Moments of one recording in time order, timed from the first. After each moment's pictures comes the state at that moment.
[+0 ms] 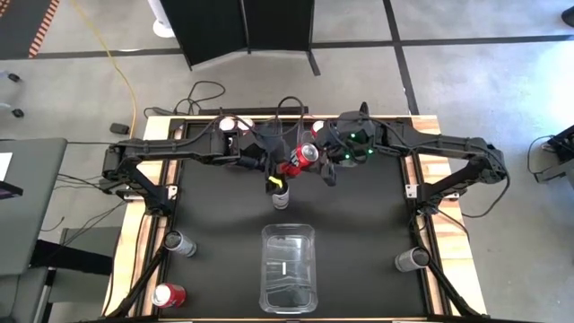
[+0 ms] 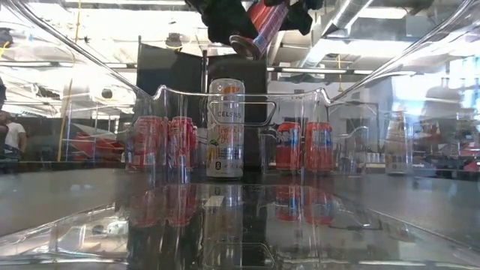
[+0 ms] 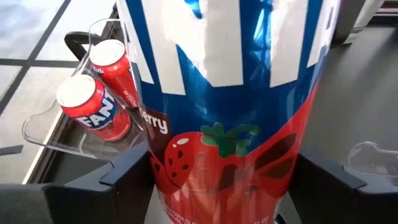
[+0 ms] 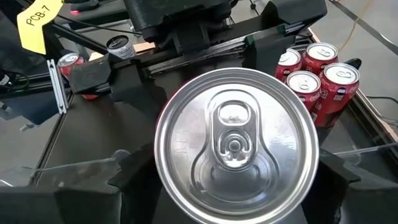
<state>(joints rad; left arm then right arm) 0.13 1.57 1.48 -0.55 -0.09 0.09 -0.18 1.36 1.33 -0.46 -0.16 0.09</state>
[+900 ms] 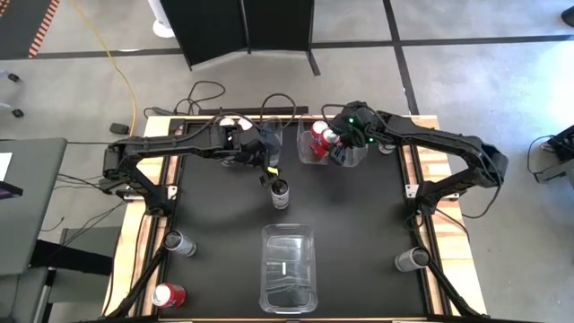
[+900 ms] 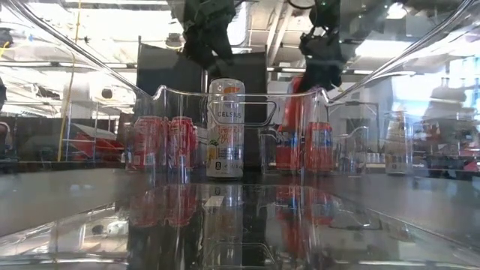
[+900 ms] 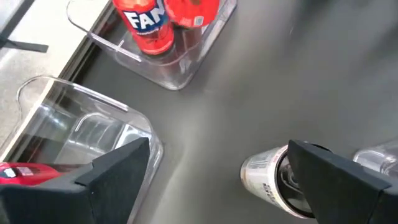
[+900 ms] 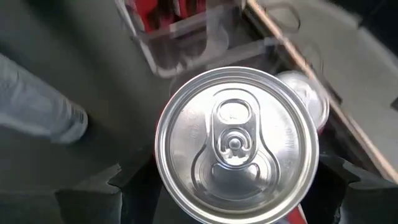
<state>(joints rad) 0.18 1.57 1.48 -0.78 -0.18 -0.14 -0.49 1.35 1.09 -0.54 -0.03 -0.01</state>
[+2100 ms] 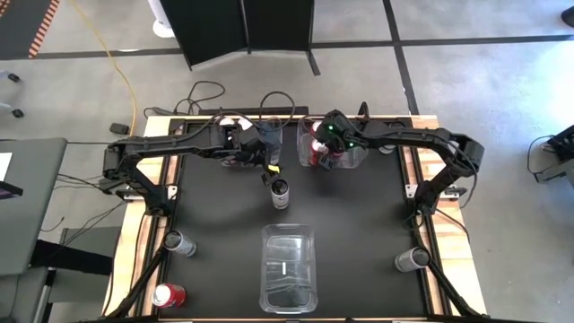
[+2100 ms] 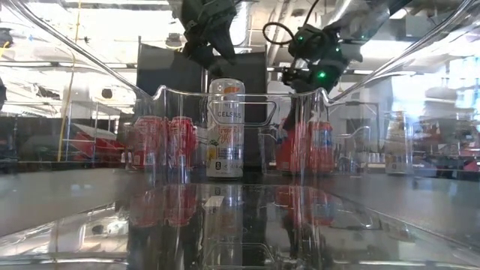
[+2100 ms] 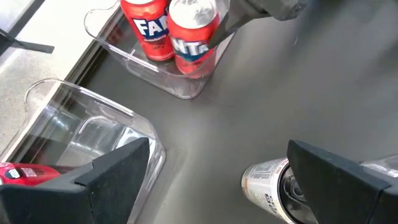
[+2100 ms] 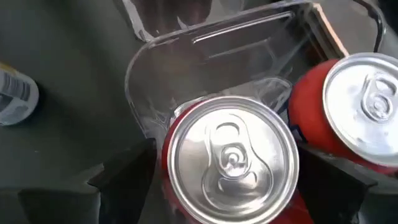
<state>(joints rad) 0.19 1.57 1.48 -0.75 -0.20 -0.17 -0.48 1.58 1.06 -0.37 -0.02 -0.10</state>
